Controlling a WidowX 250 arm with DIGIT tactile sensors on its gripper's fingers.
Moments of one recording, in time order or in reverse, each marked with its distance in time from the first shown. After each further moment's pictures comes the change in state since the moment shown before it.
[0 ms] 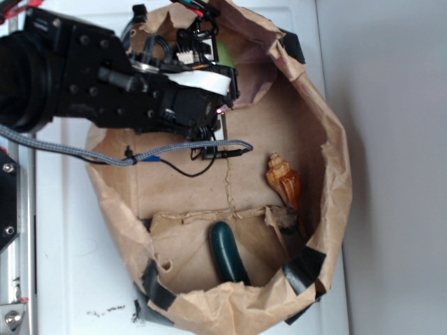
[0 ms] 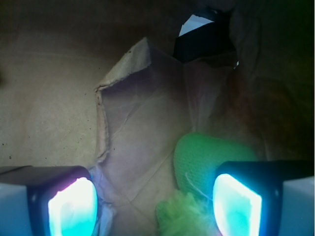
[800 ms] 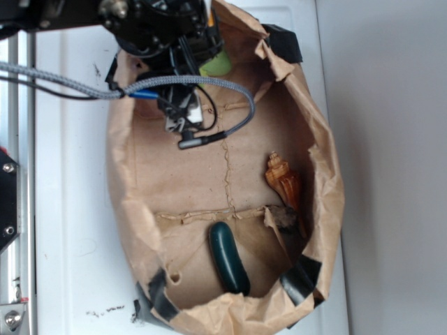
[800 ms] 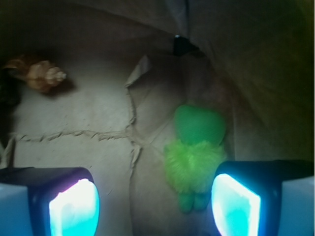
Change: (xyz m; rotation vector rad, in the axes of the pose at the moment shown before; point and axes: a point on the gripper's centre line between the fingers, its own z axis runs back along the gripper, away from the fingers) arm 0.002 0.029 0.062 -0.170 0.130 0.137
